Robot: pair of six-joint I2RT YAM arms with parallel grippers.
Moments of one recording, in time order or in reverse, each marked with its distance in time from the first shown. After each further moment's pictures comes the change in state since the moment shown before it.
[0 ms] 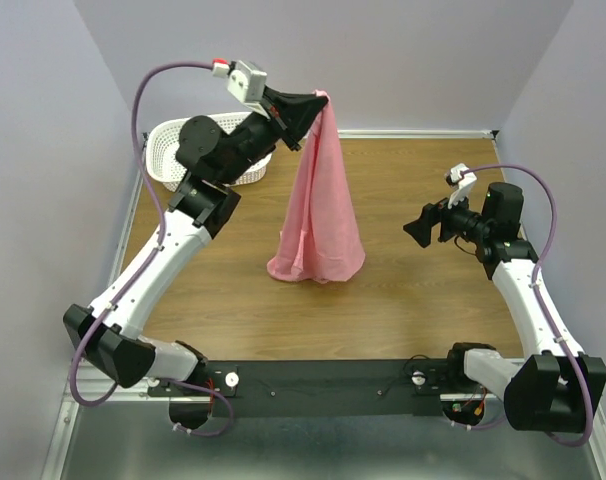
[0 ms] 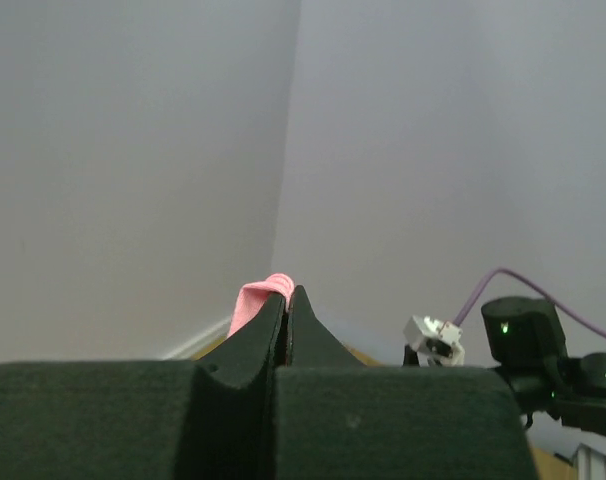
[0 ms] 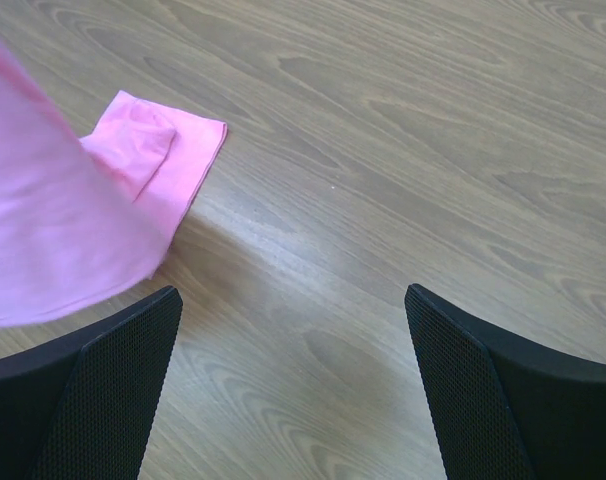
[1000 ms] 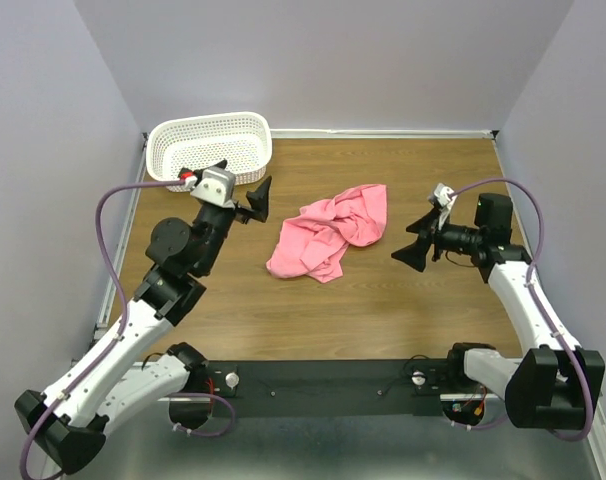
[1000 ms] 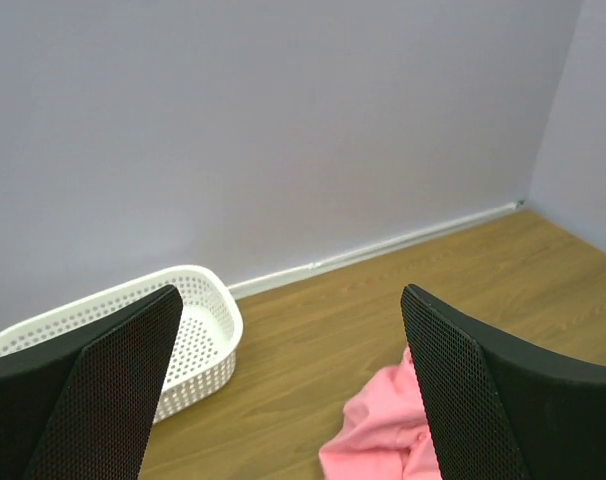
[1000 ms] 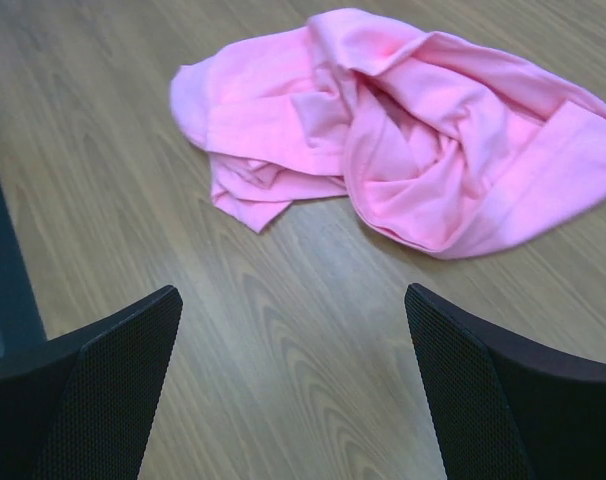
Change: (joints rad) left arm -0.075 -0.503 -0.664 -0.047 -0.537 0.423; right arm 0.004 0.006 -0.067 -0.071 -0.343 -0.213
